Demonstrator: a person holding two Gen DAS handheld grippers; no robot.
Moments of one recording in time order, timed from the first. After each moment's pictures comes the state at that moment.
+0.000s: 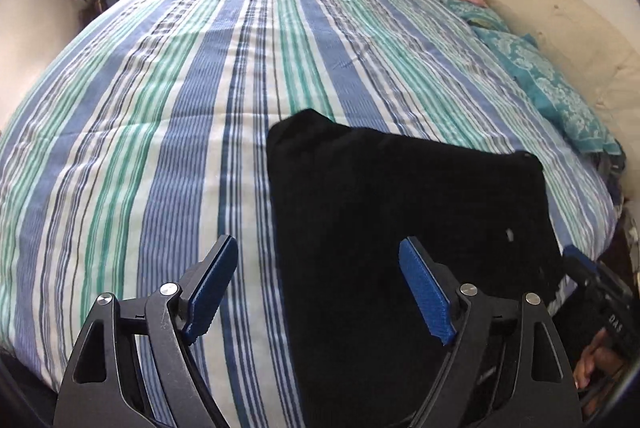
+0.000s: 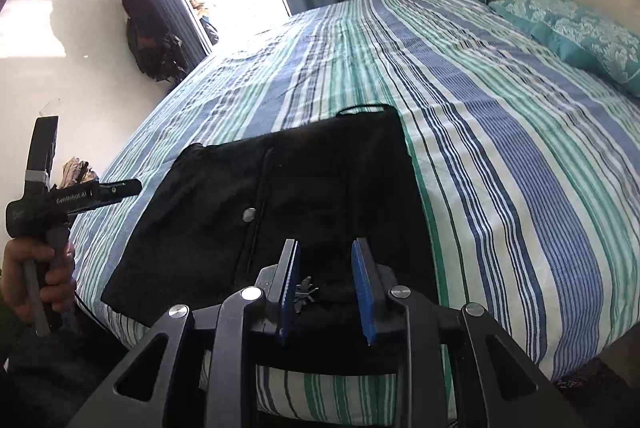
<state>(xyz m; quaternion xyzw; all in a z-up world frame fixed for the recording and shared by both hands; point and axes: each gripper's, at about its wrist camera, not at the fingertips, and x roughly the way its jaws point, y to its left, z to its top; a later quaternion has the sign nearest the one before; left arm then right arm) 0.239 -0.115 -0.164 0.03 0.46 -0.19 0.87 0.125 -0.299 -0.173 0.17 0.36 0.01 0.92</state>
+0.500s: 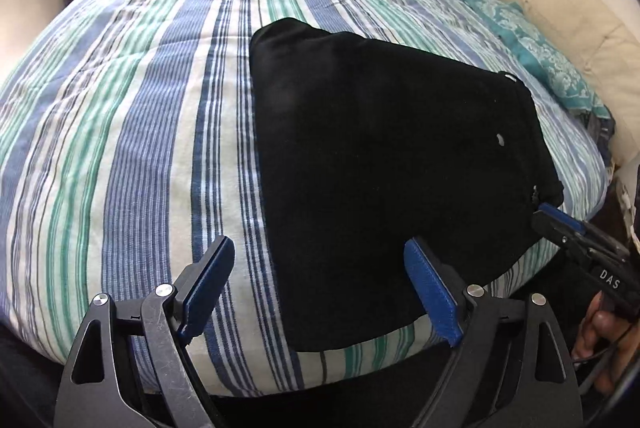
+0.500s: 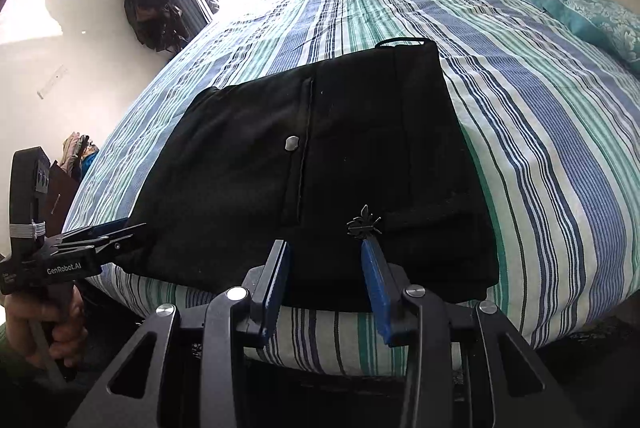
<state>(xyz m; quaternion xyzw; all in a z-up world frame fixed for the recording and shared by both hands) 0.201 -0.104 -0.202 0.03 0.50 -0.20 0.84 0.120 -0.262 -0.196 0.18 0.43 0.01 0.88</state>
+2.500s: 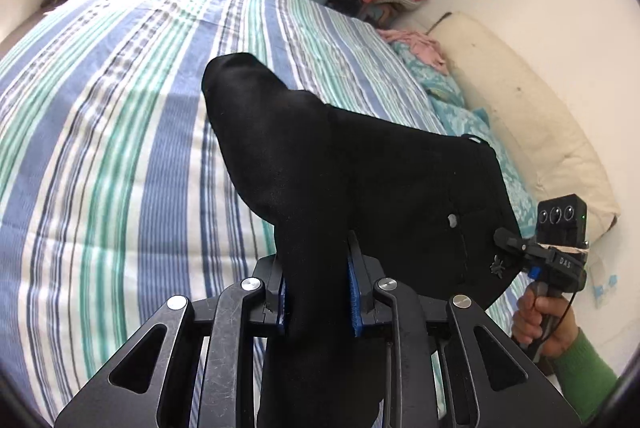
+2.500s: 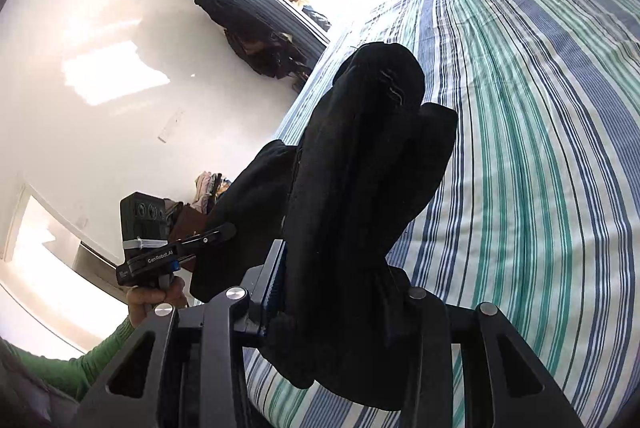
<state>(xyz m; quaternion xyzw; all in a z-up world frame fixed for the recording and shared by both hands) 0.408 -0.073 -0.110 -0.11 0.44 -0.27 0.85 0.338 -0.341 -0.125 0.32 0.36 0.26 0.84</state>
